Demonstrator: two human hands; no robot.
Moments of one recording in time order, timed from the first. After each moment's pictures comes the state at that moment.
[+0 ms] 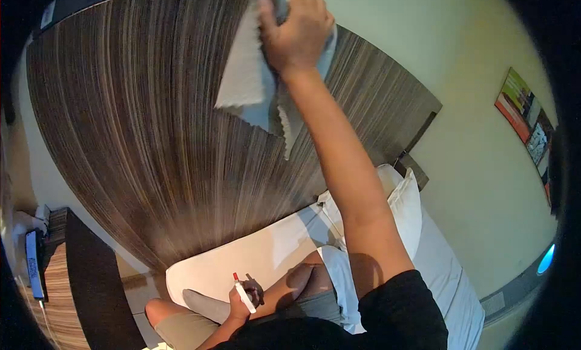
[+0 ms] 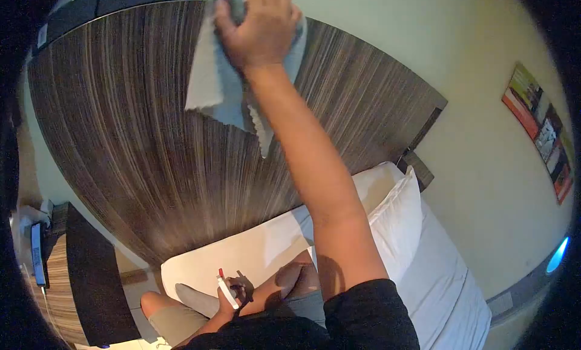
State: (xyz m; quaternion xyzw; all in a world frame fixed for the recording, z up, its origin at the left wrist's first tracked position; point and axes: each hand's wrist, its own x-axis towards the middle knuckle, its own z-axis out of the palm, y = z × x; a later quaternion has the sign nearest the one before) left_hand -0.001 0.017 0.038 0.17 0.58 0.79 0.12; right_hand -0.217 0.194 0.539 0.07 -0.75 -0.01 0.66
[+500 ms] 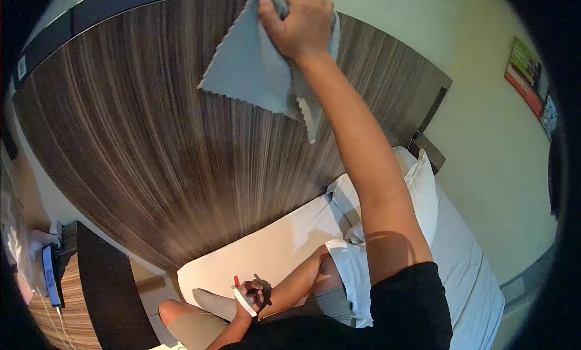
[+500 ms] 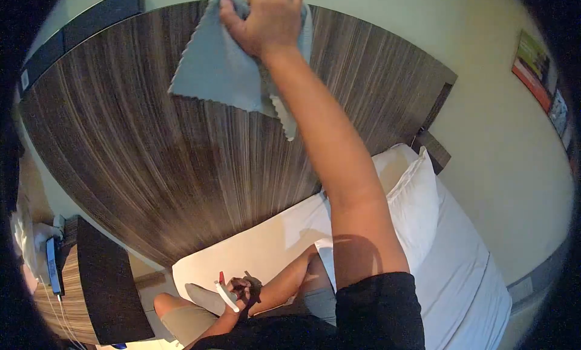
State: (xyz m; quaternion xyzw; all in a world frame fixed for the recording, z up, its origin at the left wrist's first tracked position) left_hand -0.003 0.019 0.002 0.26 0.66 0.71 0.01; right_hand -0.210 0.274 0.545 0.15 -0.69 -0.03 0.70
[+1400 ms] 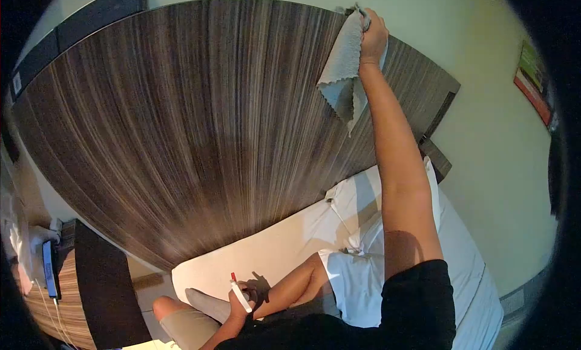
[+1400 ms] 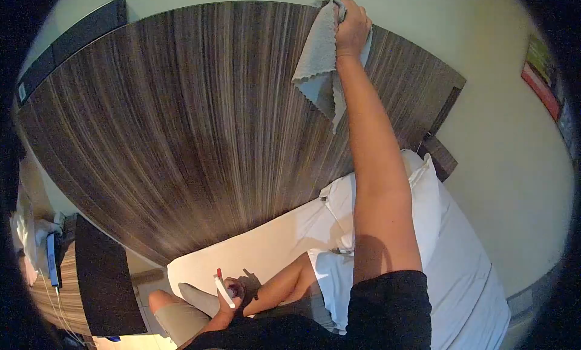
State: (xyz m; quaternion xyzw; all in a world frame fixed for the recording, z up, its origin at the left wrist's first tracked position) left_hand -0.005 0.020 -0.007 0.22 0.71 0.67 -0.03; right_hand -0.227 0.456 0.543 0.07 -0.65 -0.01 0.76
